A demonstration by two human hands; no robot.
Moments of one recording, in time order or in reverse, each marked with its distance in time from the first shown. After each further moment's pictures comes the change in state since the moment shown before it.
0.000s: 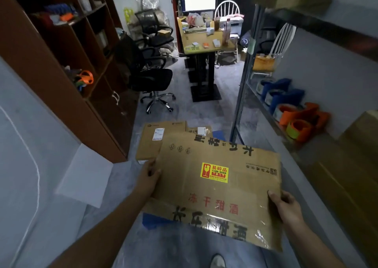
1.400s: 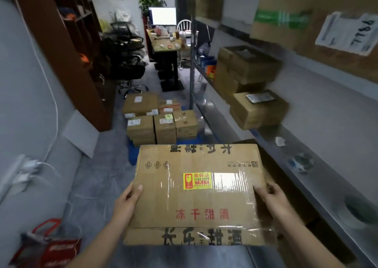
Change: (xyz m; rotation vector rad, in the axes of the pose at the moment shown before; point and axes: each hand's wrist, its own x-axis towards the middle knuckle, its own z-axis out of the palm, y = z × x) left_hand -0.734 -0.229 -0.037 -0.160 -0.035 -0.072; right_hand -0.573 0.347 -0.383 -0.045 0.055 -0.087
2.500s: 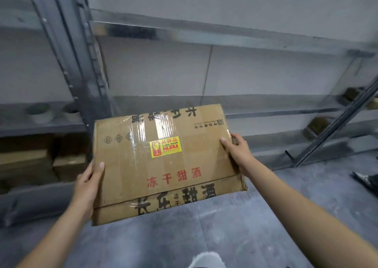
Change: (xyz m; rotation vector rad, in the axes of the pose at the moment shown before) left_hand -0.363 -0.074 0.230 0.212 -1.354 0.281; right_hand -0.595 0.277 -0.243 0.294 1.225 0.317
